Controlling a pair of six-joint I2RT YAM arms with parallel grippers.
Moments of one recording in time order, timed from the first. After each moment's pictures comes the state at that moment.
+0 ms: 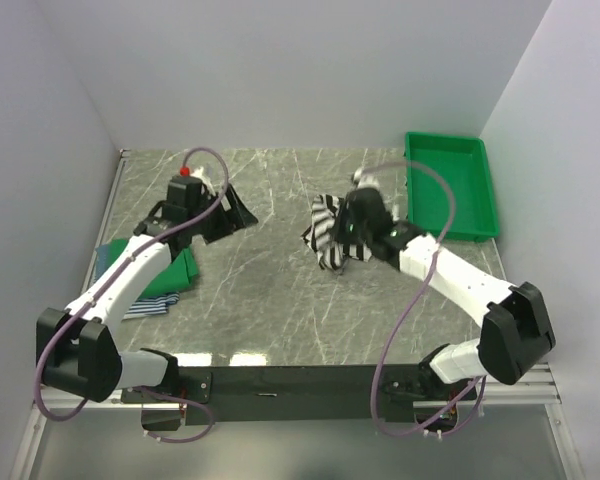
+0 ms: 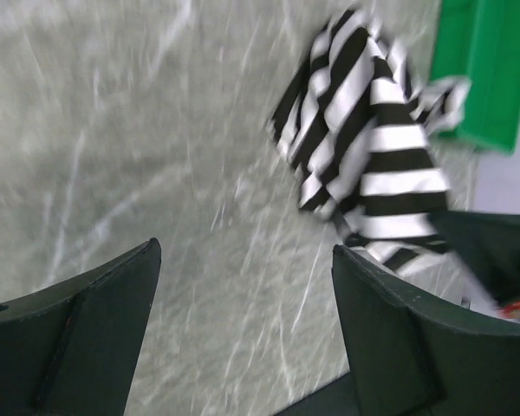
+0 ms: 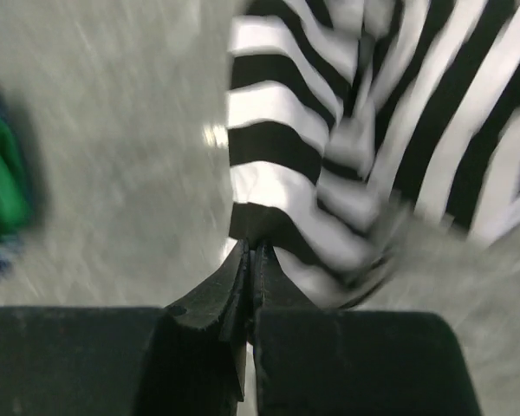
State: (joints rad) left arm -0.29 1.29 1.05 -0.38 0.23 -0.66; right arm 0.58 1.38 1.11 -0.31 0.13 0.57
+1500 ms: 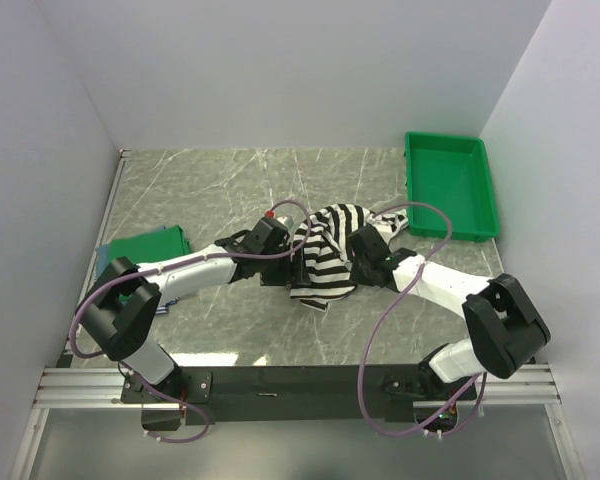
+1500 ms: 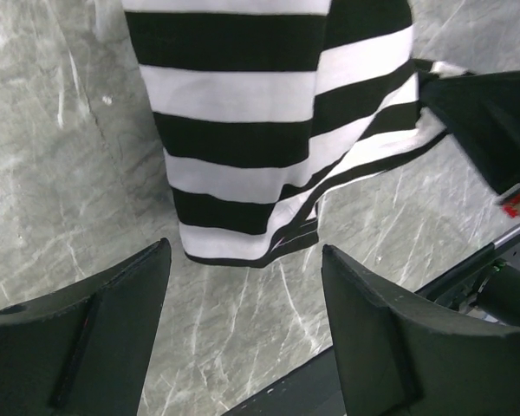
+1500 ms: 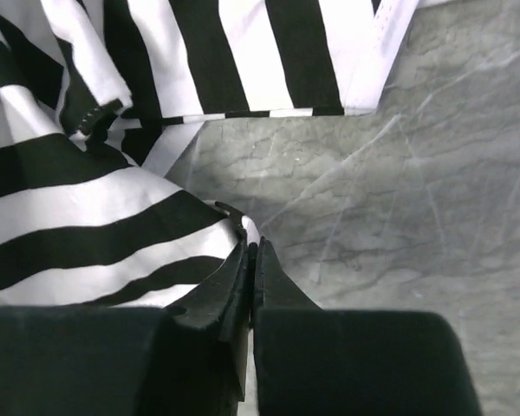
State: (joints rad) left arm -0.75 1.58 0.96 -0.27 0.14 -0.74; right arm 0.58 1.42 0.72 -0.31 0.27 0.70
